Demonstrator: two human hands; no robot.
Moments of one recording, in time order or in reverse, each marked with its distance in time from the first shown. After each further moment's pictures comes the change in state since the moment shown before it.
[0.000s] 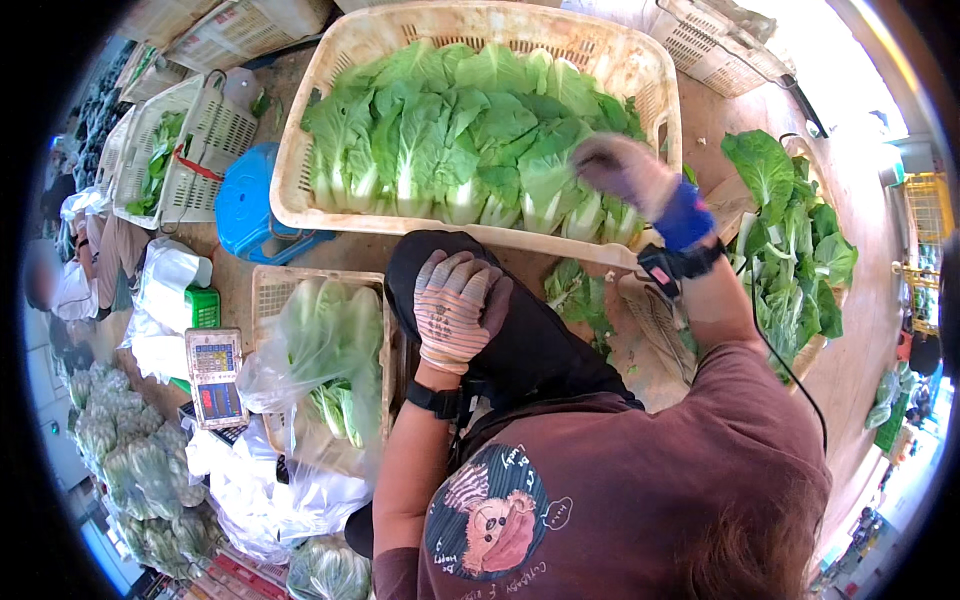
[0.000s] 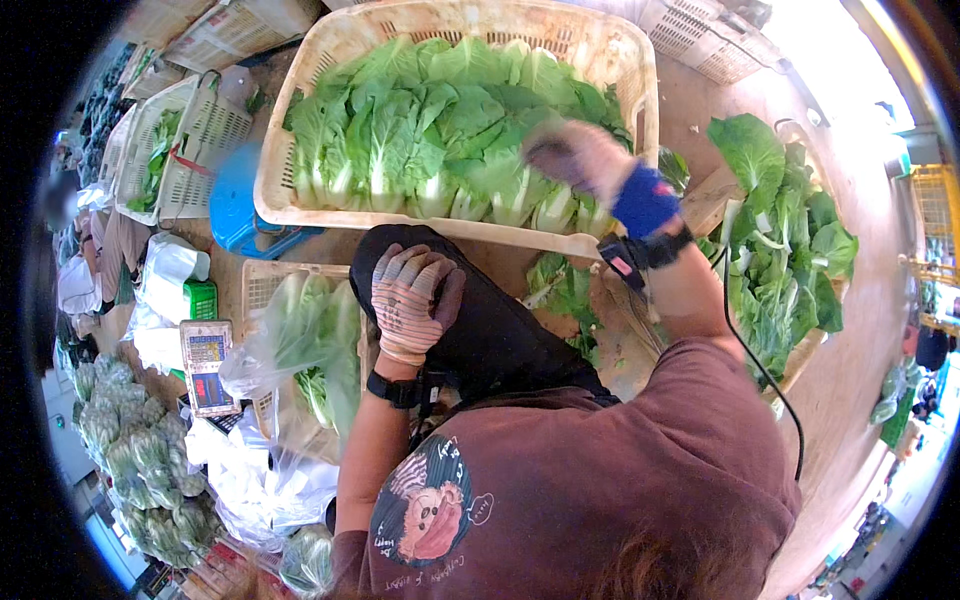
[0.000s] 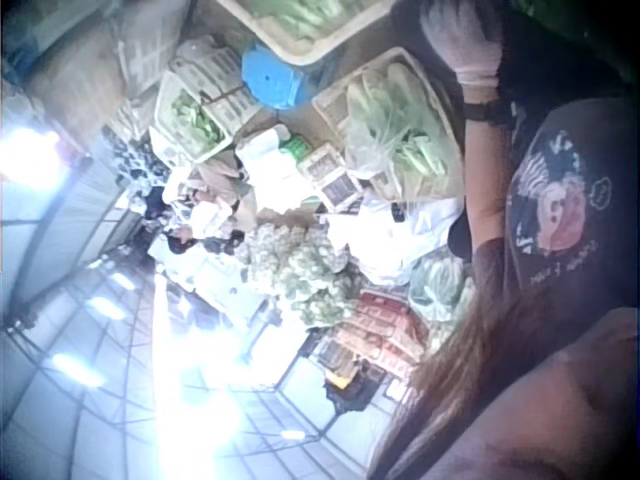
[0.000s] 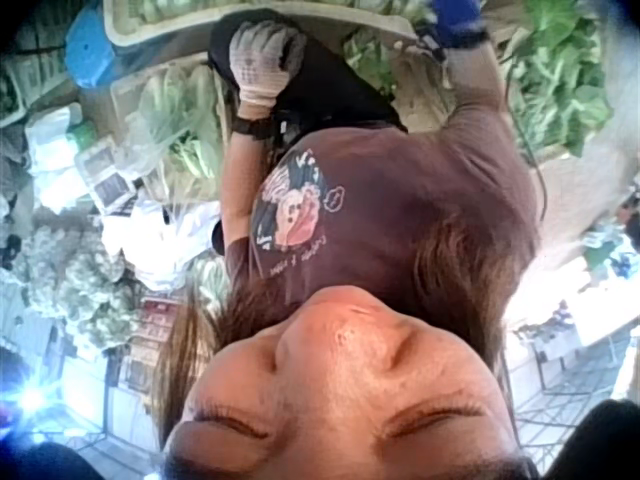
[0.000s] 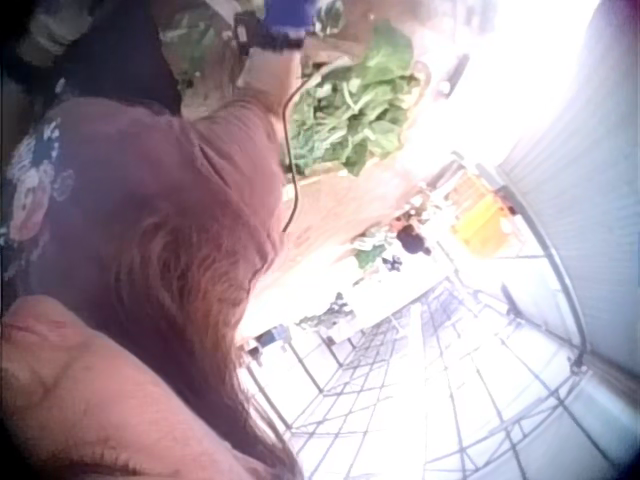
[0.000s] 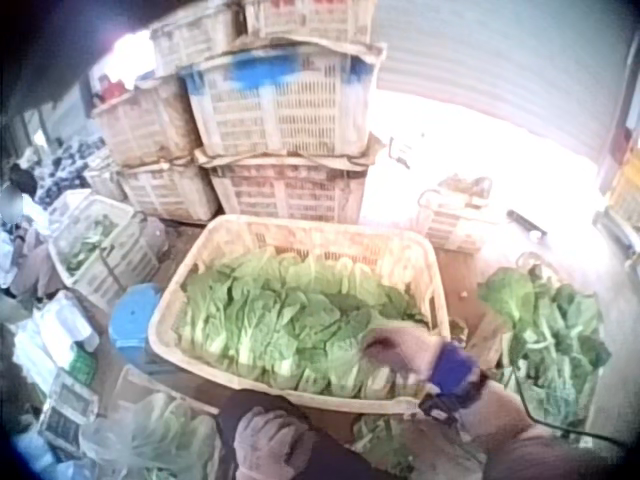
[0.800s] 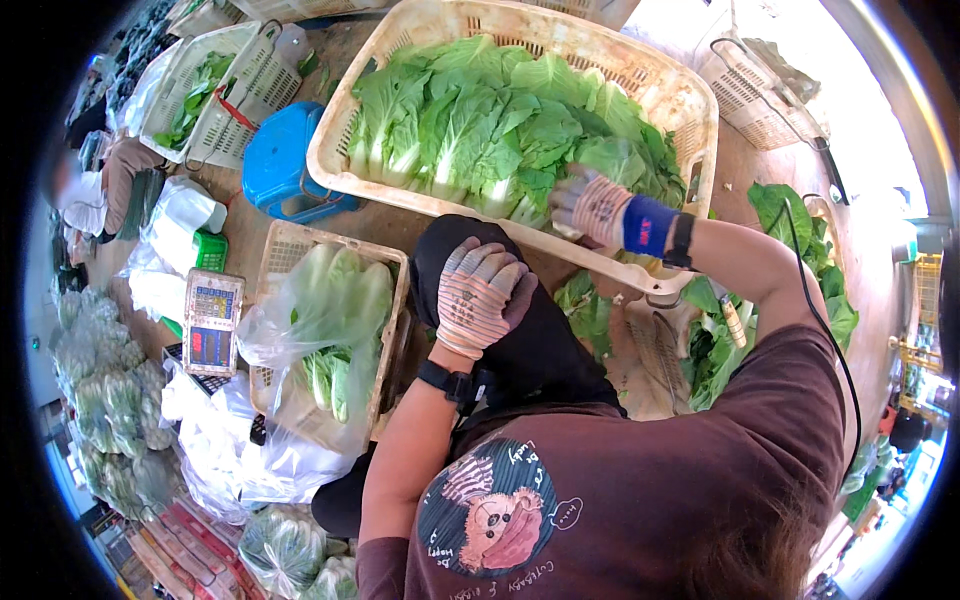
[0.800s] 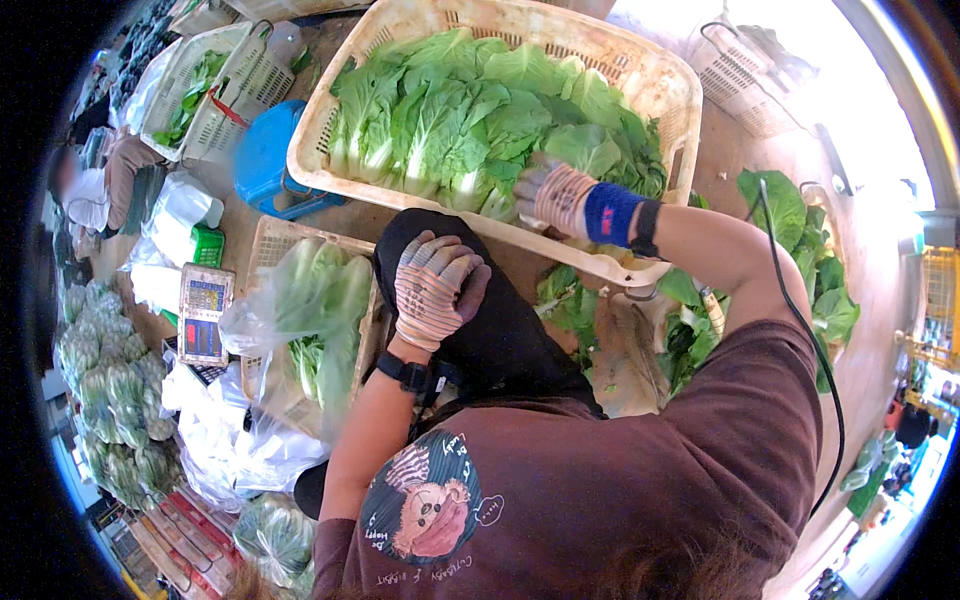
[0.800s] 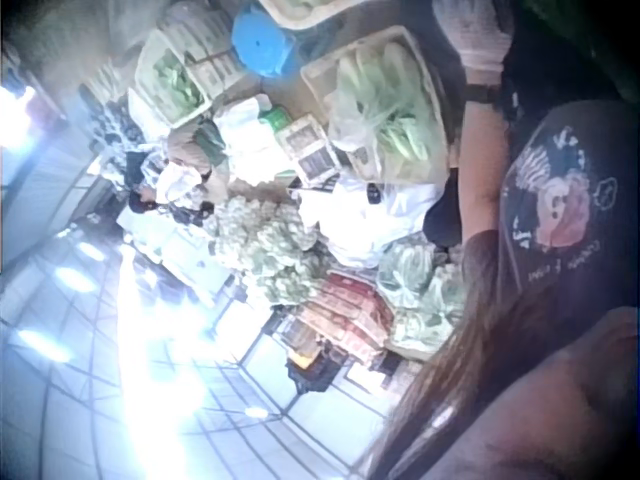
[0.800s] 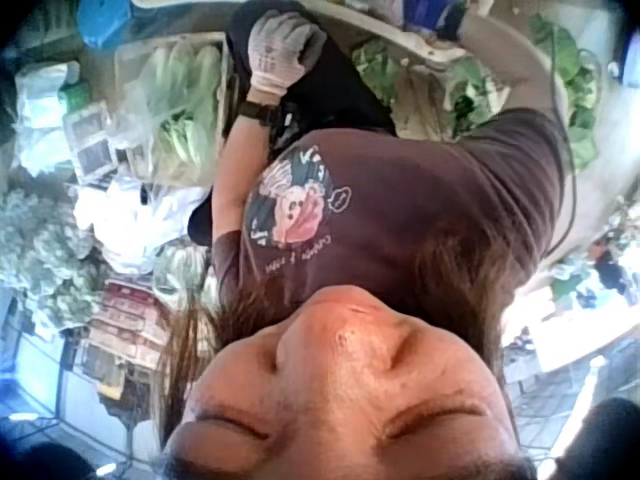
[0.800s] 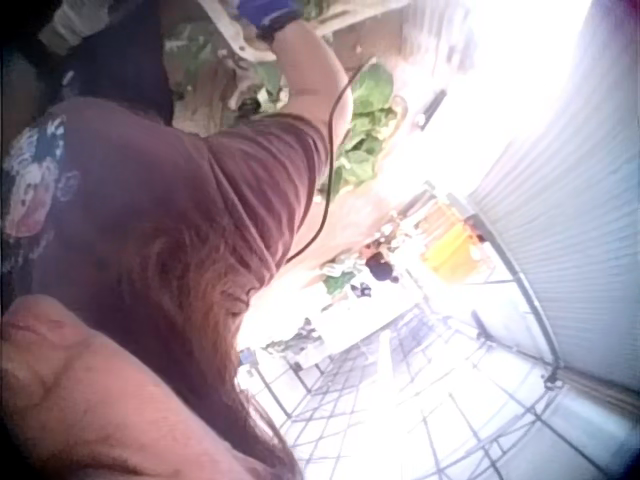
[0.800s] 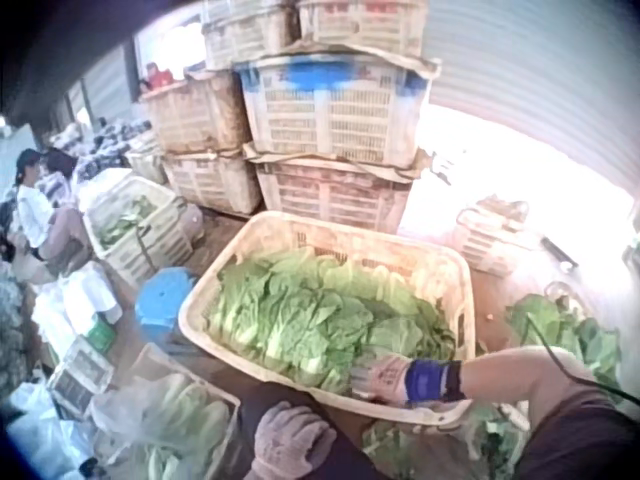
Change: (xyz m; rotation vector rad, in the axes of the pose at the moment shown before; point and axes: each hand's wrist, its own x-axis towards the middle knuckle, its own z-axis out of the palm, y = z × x) left_hand 0.004 0.004 -0.001 -0.059 0.065 -0.002; right_hand 0.038 0.042 0.076 -0.954 -0.264 -0.754
